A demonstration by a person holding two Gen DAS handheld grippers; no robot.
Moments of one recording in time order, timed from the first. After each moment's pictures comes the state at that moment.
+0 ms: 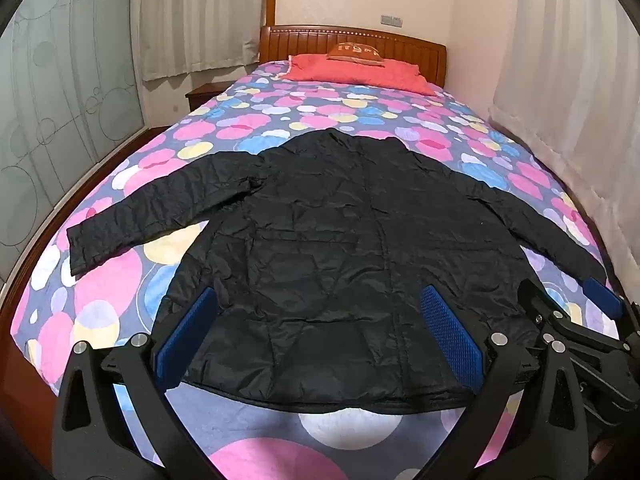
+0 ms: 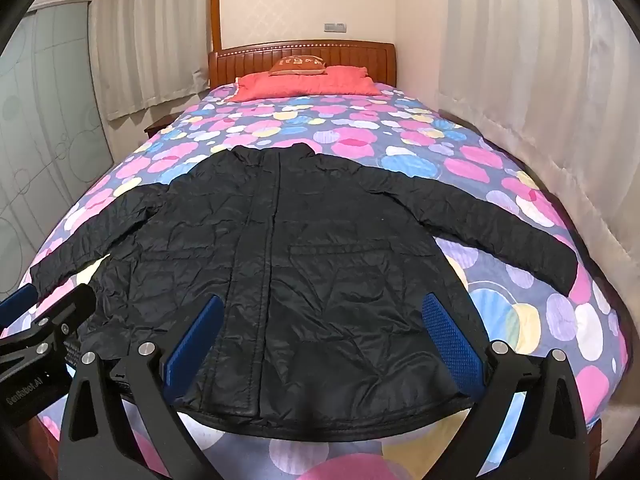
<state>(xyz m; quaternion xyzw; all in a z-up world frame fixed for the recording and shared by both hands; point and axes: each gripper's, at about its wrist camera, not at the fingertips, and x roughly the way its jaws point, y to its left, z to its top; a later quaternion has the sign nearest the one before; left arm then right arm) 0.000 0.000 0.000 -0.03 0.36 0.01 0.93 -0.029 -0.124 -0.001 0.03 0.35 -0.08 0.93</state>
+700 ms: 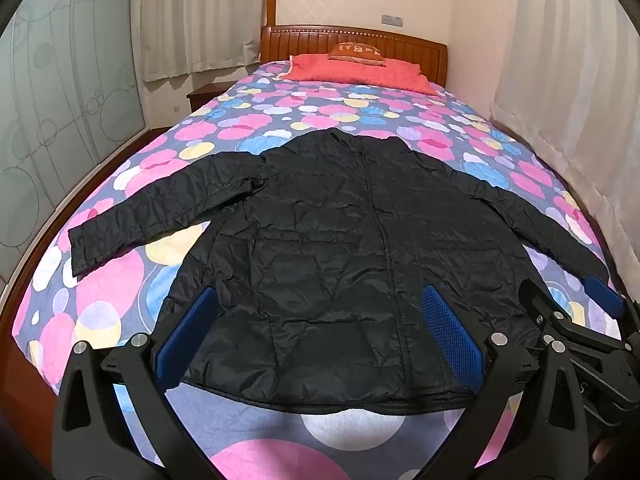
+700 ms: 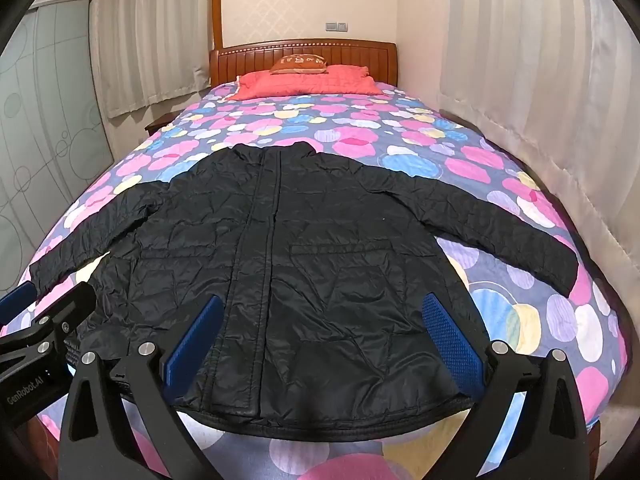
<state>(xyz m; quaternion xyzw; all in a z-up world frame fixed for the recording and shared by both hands) 0.003 -0.002 -0.002 -0.02 0.36 0.01 0.93 -0.028 -0.125 -0.001 0.03 0.35 -0.08 0.93</state>
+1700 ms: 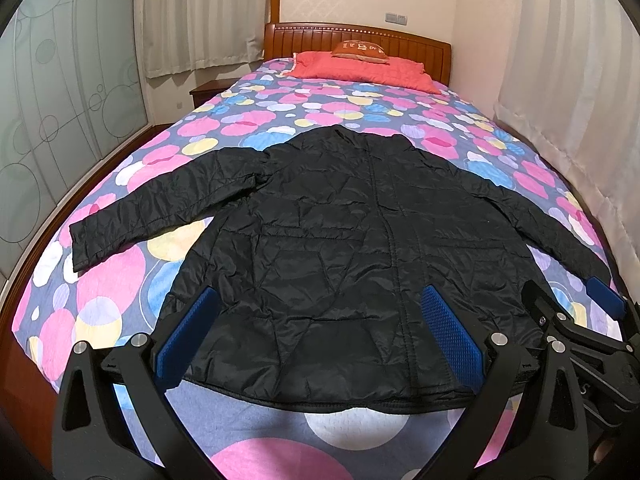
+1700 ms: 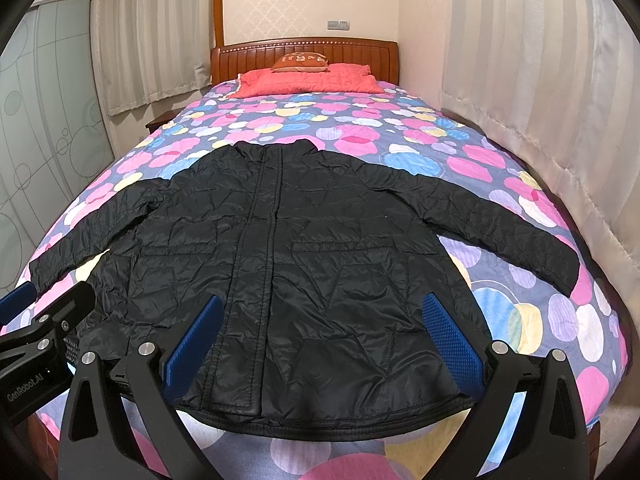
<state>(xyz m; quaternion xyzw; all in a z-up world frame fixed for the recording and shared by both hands) 0.001 0.005 -0.011 -0.02 0.36 0.01 0.93 -0.027 -0.123 -0.006 0.02 0.35 -0.08 0.93</state>
